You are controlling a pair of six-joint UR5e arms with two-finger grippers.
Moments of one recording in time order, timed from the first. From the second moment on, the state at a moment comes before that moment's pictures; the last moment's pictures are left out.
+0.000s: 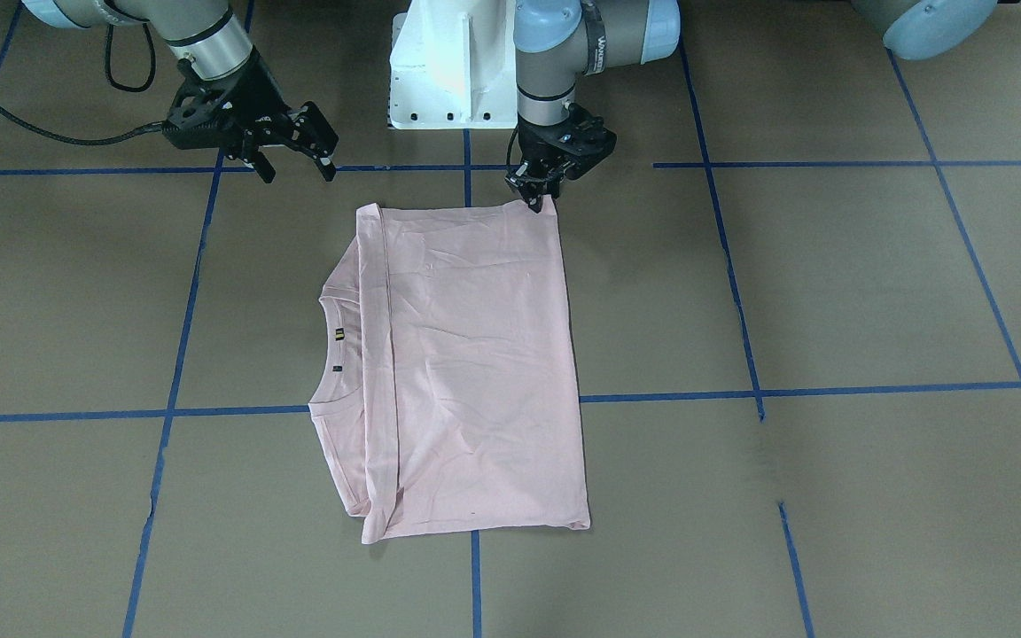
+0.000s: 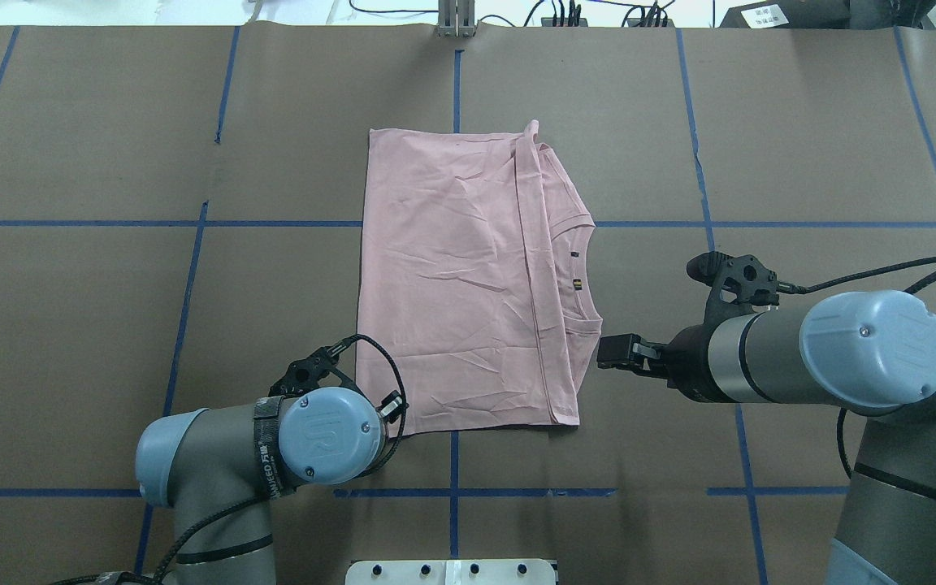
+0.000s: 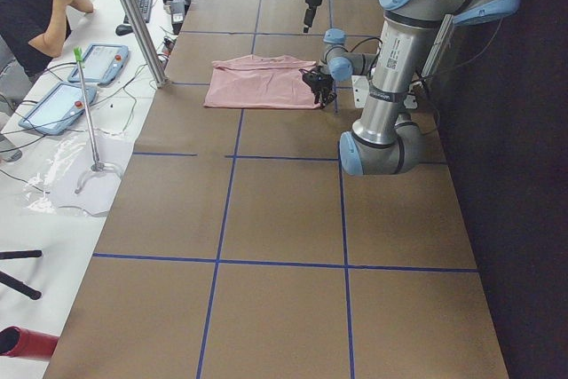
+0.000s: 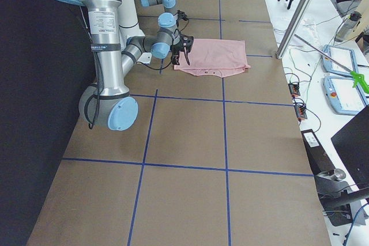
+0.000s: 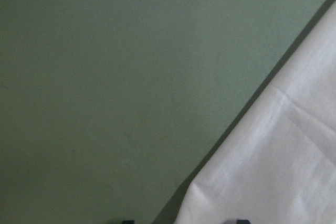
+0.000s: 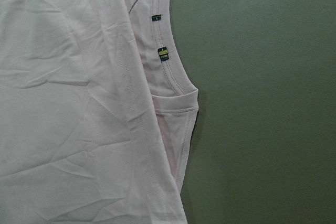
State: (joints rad) left arm -0.23 -2.11 -1.82 -1.53 -1.60 -2.13; right arm 0.45 -1.46 2.17 -1.26 1.78 1.55
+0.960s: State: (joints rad) left arm -0.25 -2.11 -1.89 -1.54 -1.61 -2.08; right arm 0.45 -1.37 2.07 -1.32 1.77 1.65
